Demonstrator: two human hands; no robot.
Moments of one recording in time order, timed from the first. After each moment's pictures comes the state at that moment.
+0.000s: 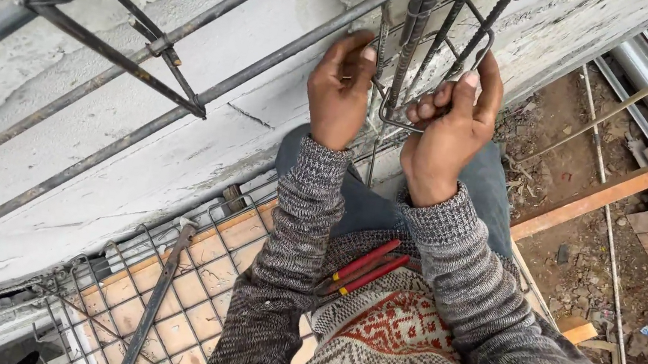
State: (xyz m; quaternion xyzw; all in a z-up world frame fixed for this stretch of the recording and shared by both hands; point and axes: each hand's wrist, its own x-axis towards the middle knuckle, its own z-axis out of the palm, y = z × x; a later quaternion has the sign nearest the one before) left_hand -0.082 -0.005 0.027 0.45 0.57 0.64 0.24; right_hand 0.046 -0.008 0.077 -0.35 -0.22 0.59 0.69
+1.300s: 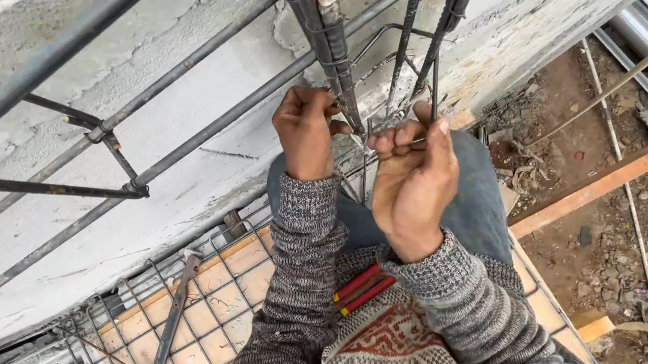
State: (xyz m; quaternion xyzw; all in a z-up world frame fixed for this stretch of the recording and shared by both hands) left_hand -0.062 0.006 0.046 0.17 0.54 0.72 0.40; right_hand 0.065 -0.021 0.101 -0.30 -0.07 0.69 0.65
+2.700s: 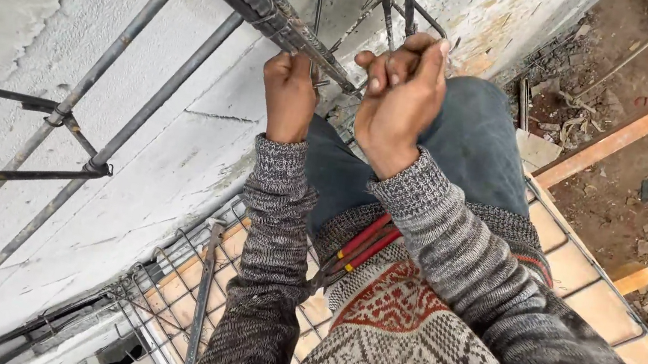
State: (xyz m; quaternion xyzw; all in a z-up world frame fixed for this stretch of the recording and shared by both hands) left_hand -0.081 -0.005 0.011 0.37 0.63 0.57 0.37; right_hand 0.063 0.005 0.064 -0.23 -0.02 0.64 0.73
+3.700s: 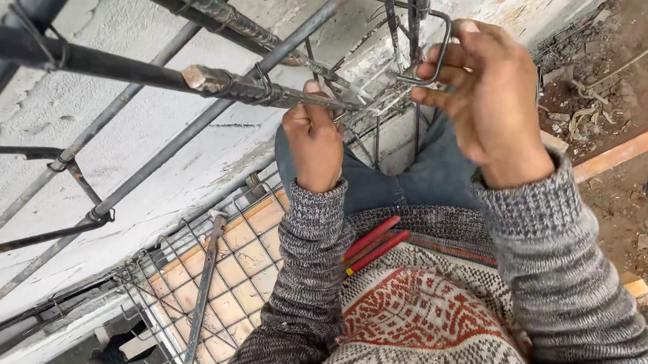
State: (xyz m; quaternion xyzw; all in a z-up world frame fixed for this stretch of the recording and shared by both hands) left_hand -0.018 -0.034 0.030 0.26 0.70 0.59 0.31; right_hand 0.171 0.066 0.101 -0.42 -0.22 0.78 0.42
